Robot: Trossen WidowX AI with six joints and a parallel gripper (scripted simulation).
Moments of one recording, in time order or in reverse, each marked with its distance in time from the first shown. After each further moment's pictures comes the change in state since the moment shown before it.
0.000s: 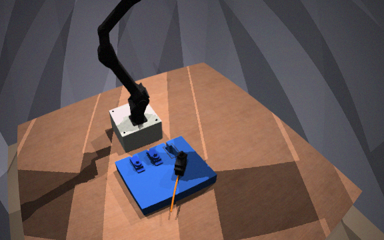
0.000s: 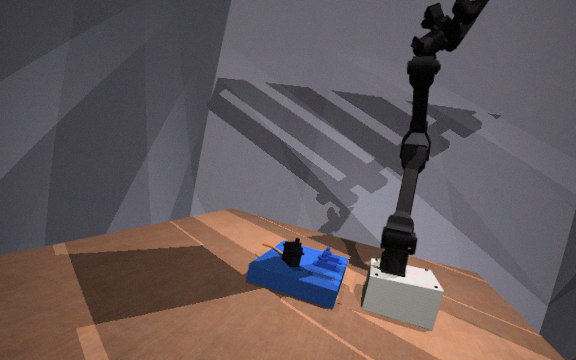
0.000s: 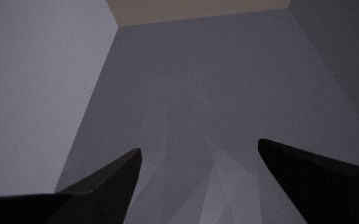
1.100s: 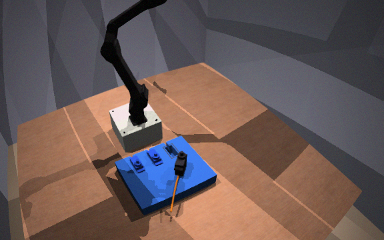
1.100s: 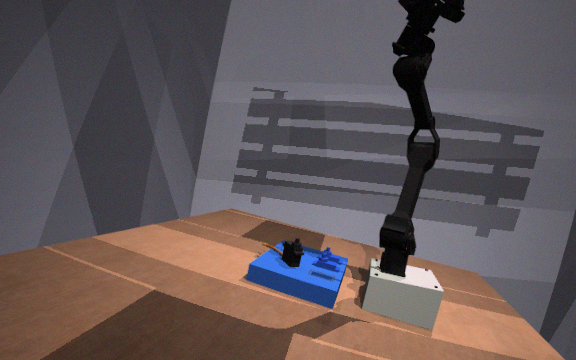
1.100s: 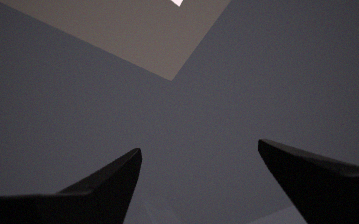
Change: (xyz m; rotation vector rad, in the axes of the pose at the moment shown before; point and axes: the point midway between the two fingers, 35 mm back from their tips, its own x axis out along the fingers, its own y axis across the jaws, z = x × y) arm -0.085 -0.152 0.058 -0.473 -0.194 -0.602
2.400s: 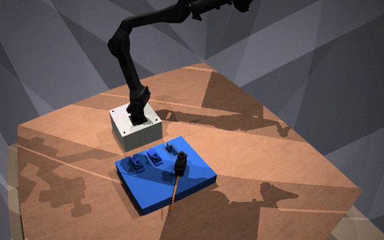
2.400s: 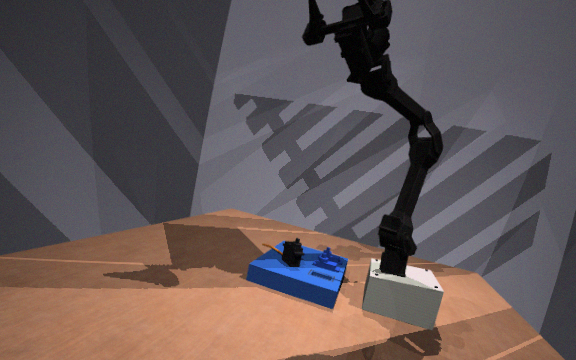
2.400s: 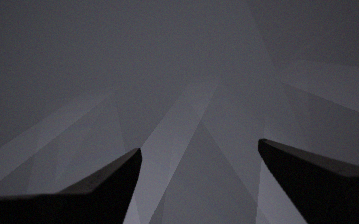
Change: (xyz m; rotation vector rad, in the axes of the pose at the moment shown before) arm -0.140 -0.238 0.007 -0.747 0.285 -0.885
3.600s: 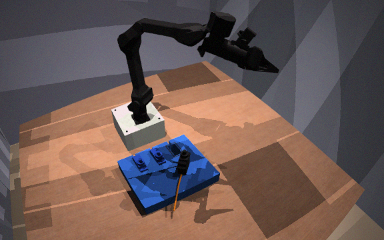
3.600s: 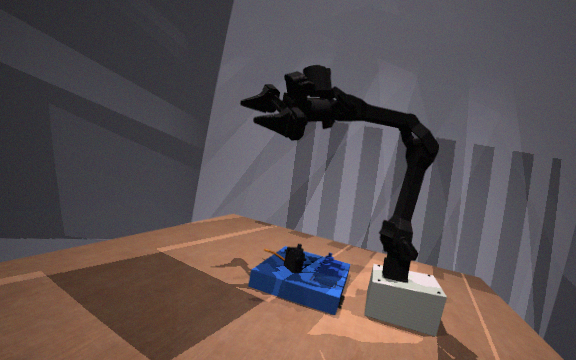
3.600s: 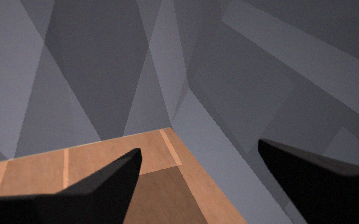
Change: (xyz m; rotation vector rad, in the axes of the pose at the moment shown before) arm -0.081 -0.175 -0.168 -0.702 0.789 -0.317
